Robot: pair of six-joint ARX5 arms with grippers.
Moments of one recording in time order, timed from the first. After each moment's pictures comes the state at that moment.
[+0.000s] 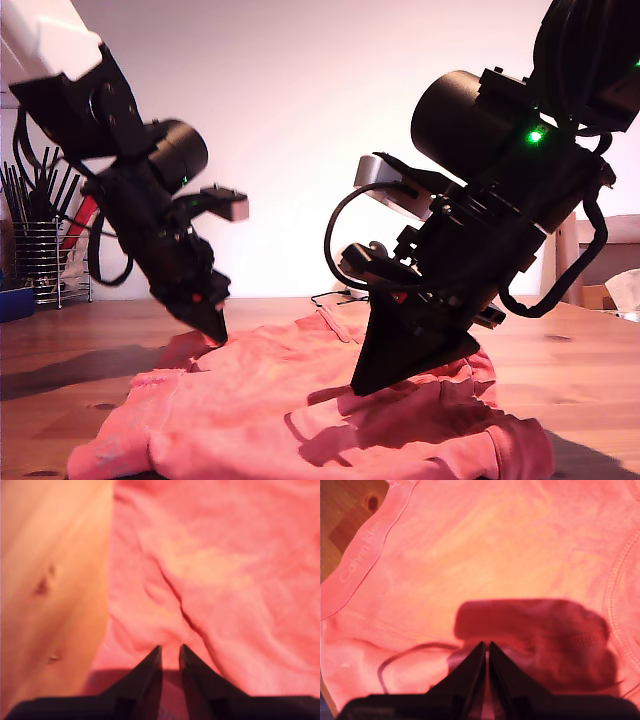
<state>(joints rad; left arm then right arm) -0.38 1.98 1.24 -0.19 0.11 0.53 0.61 1.68 0.76 -0.01 -0.34 0.03</state>
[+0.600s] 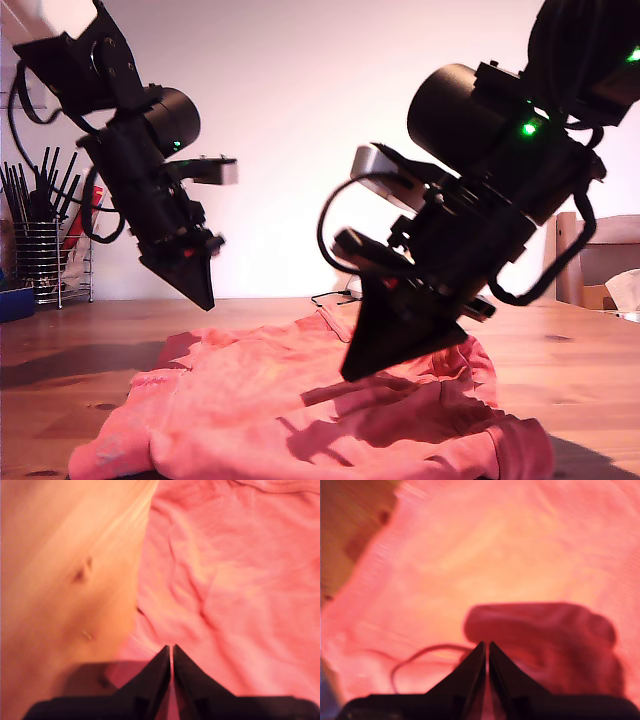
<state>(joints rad) -0.34 1.96 1.39 -0.47 0.18 0.42 0.61 1.68 0.78 -0.01 -0.37 0.05</state>
